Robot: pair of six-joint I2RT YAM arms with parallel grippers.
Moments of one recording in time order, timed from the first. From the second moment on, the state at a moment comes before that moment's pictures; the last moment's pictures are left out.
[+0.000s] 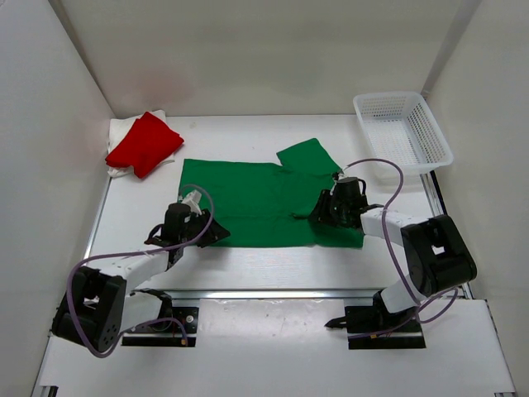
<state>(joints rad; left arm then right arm) -0.33 1.17 0.33 0.19 0.34 -0.71 0.32 1.53 0.65 0.08 -0.25 0.53</state>
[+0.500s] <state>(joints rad) -0.03 1.09 0.16 0.23 0.43 -0.79 0.32 1.56 0.67 0.07 -0.27 0.50</state>
